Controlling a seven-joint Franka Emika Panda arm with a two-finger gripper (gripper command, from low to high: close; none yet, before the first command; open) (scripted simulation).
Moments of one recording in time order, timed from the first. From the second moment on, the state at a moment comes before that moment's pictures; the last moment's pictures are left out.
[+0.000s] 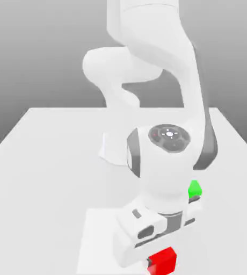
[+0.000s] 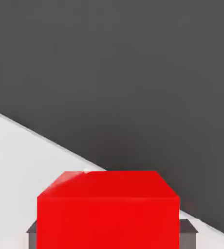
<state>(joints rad) 0.15 0.40 0.00 -2.41 0.00 2.81 0.45</state>
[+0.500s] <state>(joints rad) 0.24 0.02 0.12 -2.65 -0.02 2.67 0.08</state>
